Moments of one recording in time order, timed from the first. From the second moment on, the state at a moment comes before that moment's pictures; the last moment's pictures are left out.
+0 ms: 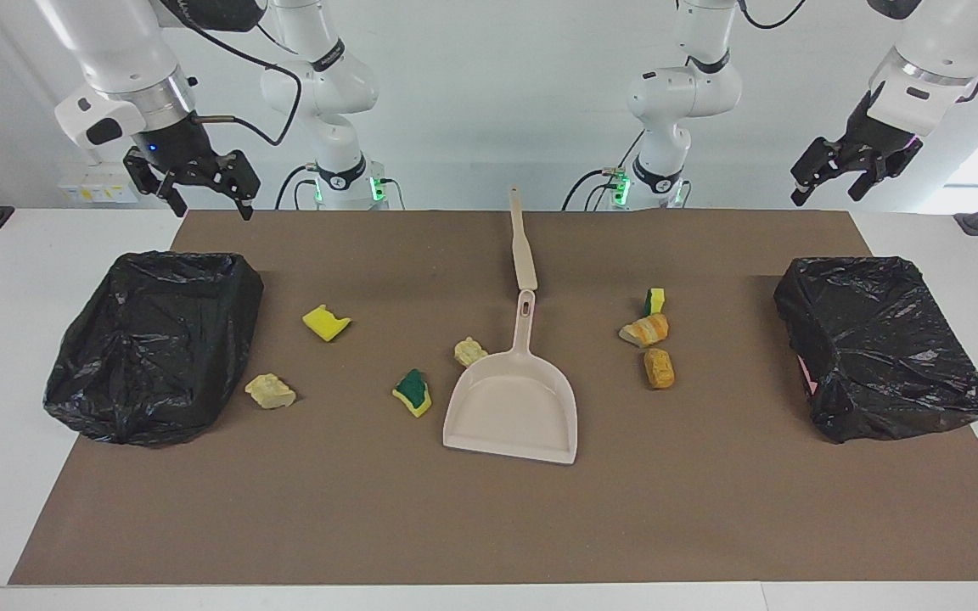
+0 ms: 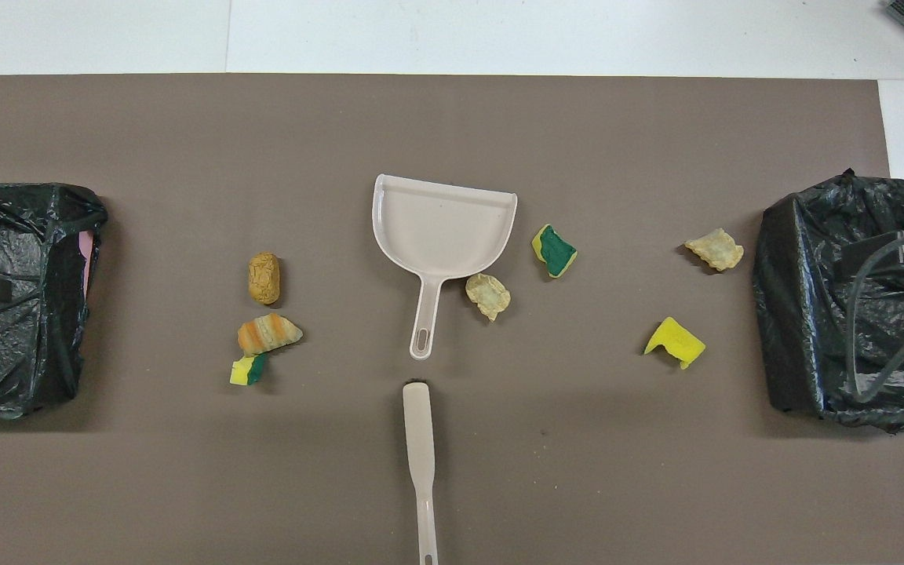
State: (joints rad) left arm 0.06 -0.12 -0.04 -1.62 -0.04 1.50 -0.07; right arm 0.00 -0.03 -0.02 -1.56 -0.01 1.51 0.04
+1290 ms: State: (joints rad) left arm 0.06 -0.12 -0.04 -1.62 -0.04 1.50 -0.07; right arm 0.00 -0.03 -0.02 -1.57 -0.01 1.50 0.04
